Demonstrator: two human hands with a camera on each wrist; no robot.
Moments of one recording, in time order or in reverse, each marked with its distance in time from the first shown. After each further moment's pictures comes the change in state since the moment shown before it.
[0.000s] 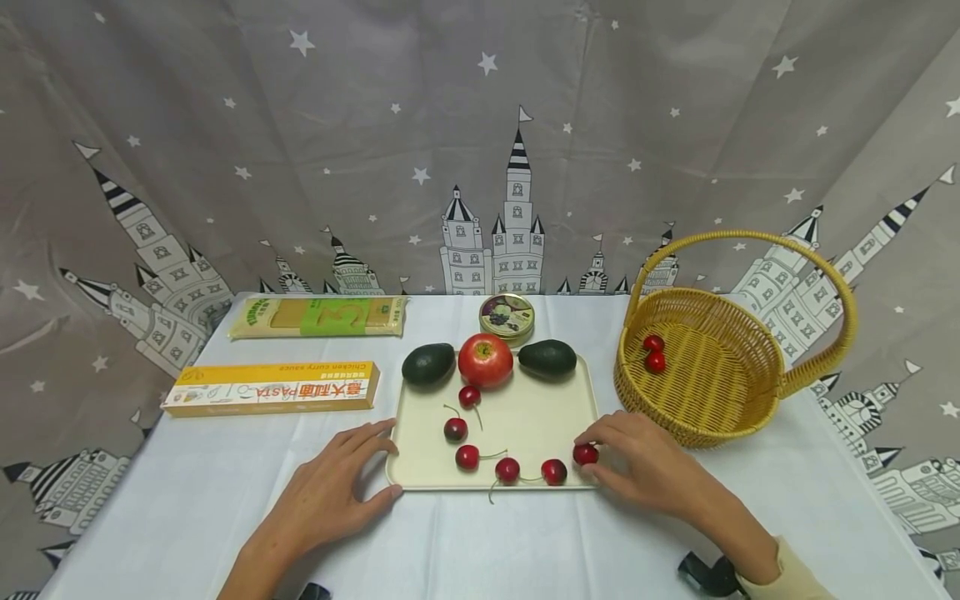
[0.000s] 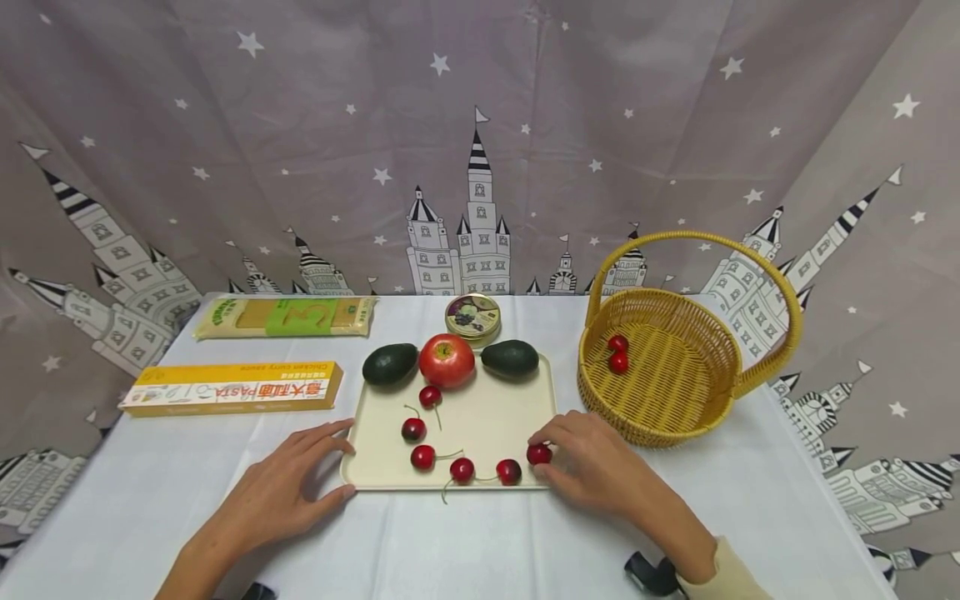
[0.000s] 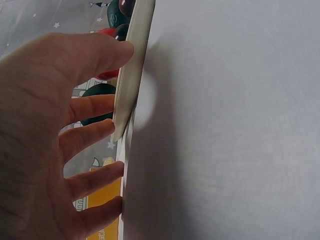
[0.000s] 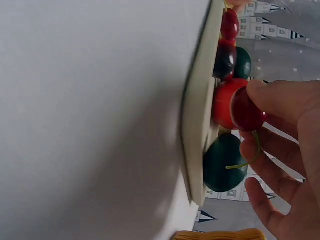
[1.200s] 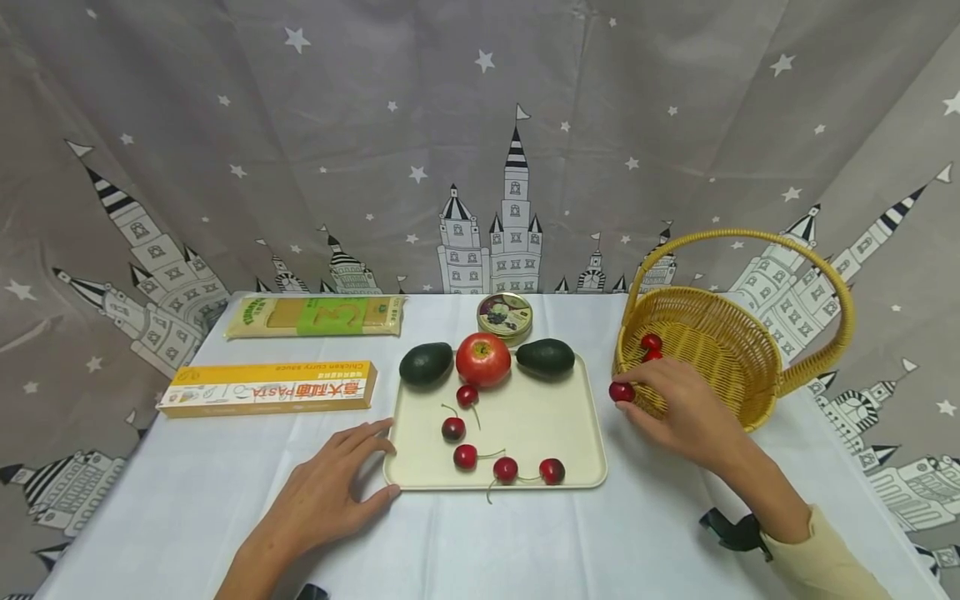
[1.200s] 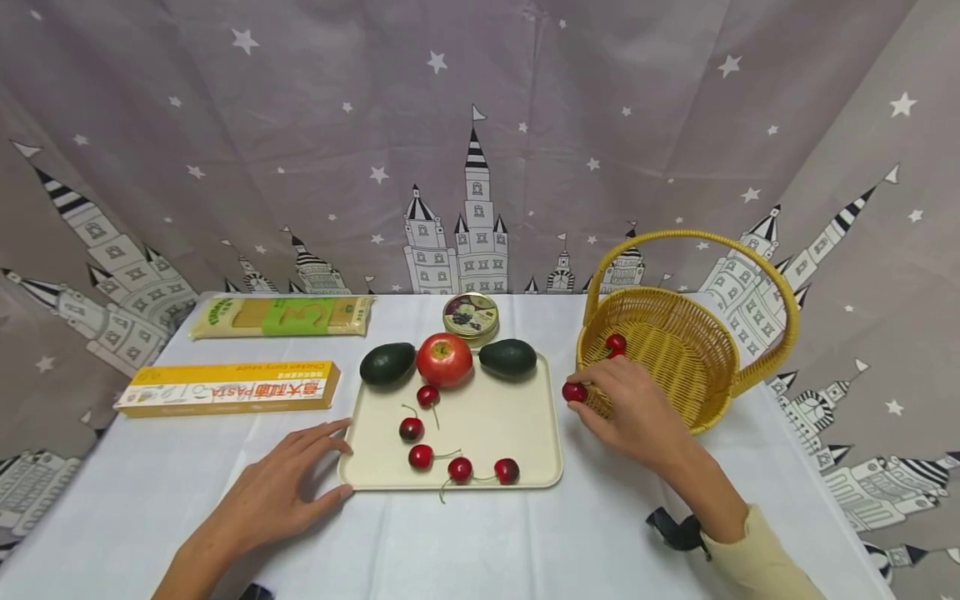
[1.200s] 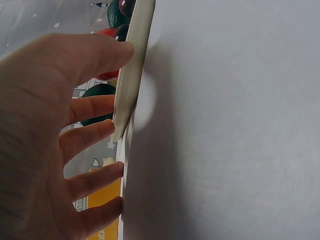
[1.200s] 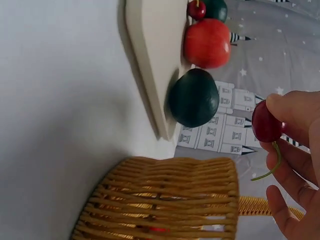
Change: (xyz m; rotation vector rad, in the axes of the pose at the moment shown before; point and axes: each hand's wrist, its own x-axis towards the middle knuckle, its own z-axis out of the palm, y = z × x) left_hand 0.000 -0.001 0.001 0.013 0.003 0.013; right_hand 0.012 0.034 -0.049 -0.063 0.229 0.045
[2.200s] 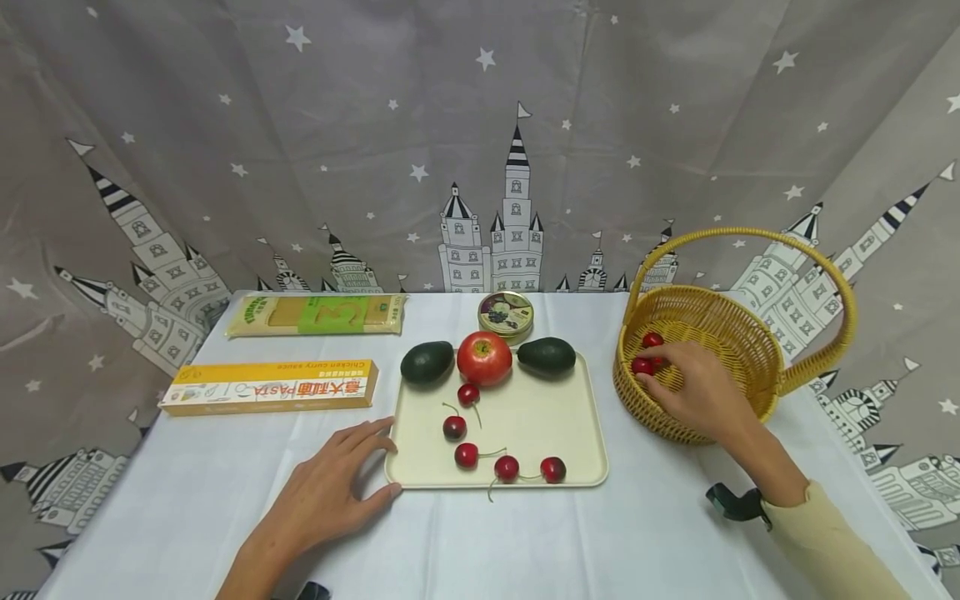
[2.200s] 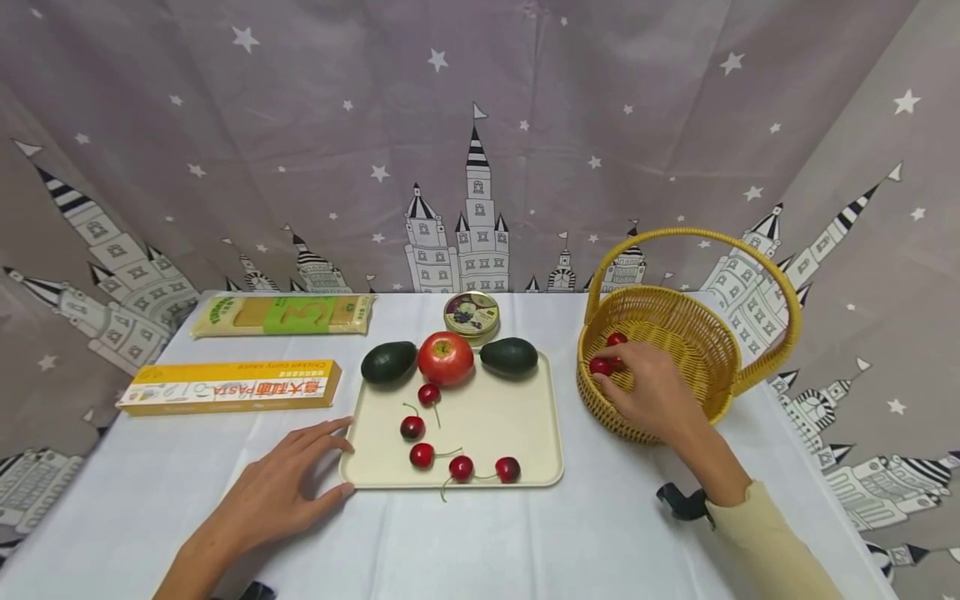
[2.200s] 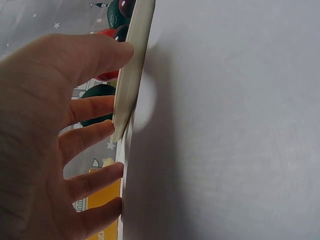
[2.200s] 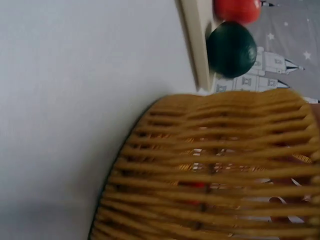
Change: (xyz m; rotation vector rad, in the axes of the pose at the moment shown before) left_hand 0.000 0.001 -0.001 -0.006 -0.004 -0.013; right_hand 0.000 0.045 0.007 -0.048 -0.001 0.192
